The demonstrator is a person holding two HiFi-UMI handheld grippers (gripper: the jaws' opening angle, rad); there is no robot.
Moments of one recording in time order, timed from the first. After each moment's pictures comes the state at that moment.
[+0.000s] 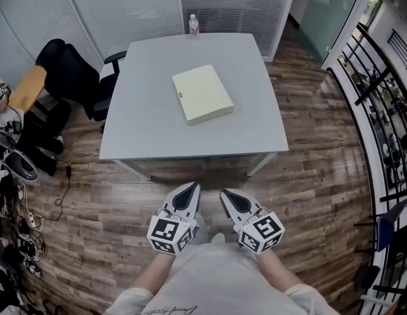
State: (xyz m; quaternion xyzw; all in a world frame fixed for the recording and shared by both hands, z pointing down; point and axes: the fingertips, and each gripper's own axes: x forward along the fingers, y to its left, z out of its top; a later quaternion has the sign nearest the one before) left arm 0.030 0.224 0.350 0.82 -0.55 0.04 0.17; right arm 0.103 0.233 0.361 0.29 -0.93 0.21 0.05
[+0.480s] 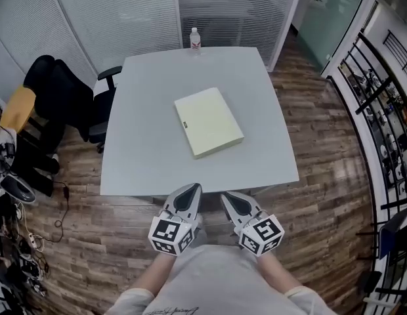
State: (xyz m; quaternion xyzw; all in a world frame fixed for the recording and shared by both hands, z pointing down) left arm -0.037 0.093 0.356 0.83 -0.53 0.03 0.16; right arm 0.036 0.107 0.371 0.32 -0.93 0.20 0.06
